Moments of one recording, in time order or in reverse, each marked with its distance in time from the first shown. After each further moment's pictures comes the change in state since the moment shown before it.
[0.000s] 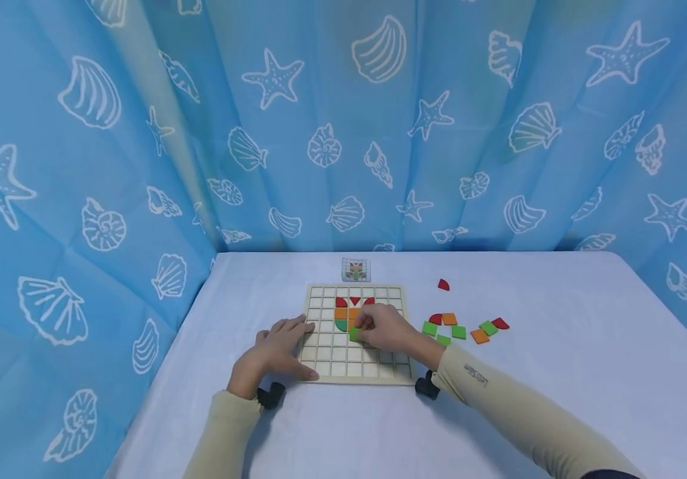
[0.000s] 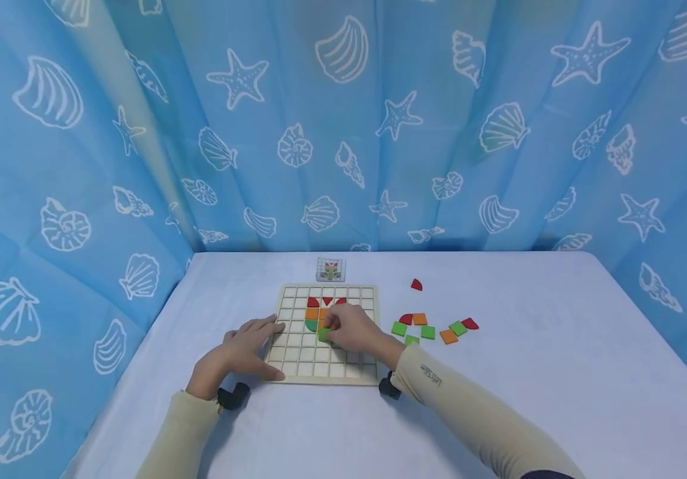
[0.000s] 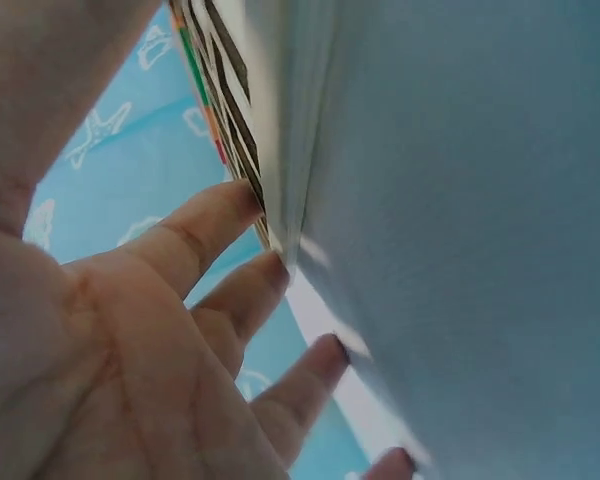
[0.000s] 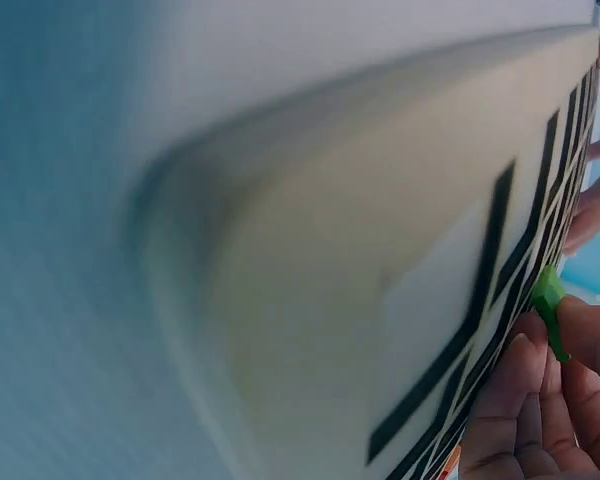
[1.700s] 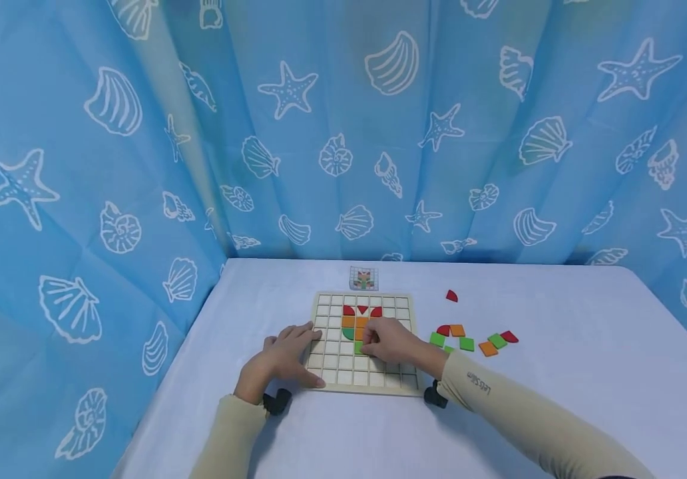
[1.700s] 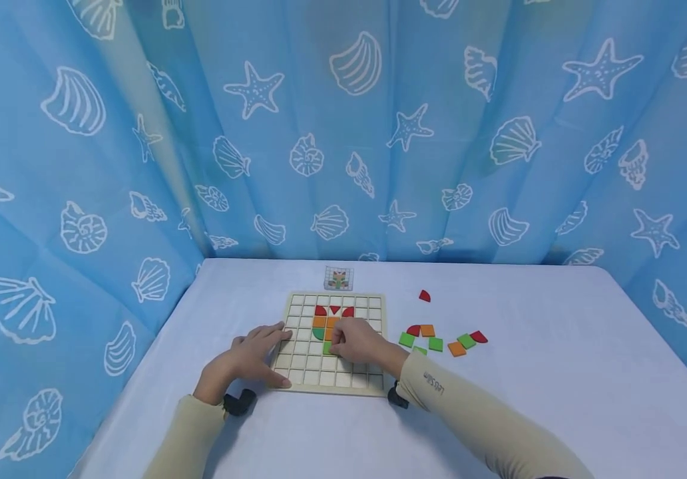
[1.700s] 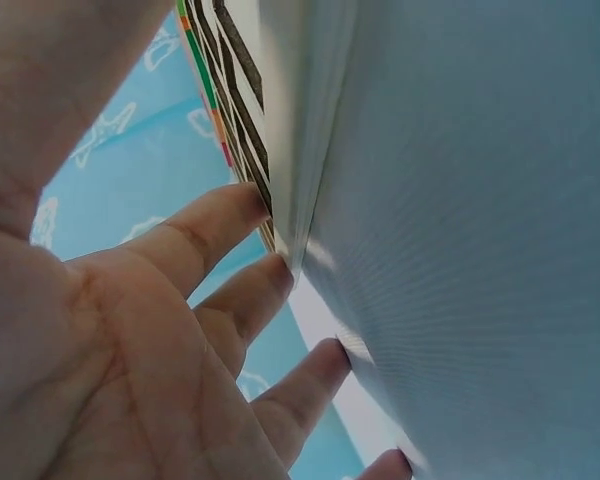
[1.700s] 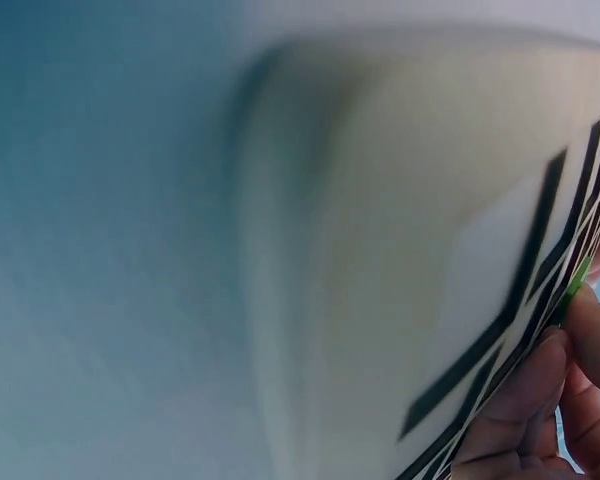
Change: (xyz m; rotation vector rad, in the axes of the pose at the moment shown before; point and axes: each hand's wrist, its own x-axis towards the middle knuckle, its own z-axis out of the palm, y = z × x) left_hand 0.004 -0.006 -0.001 0.020 -0.006 -0.008; right_hand 0.007 -0.003 0.003 -0.120 -0.095 0.006
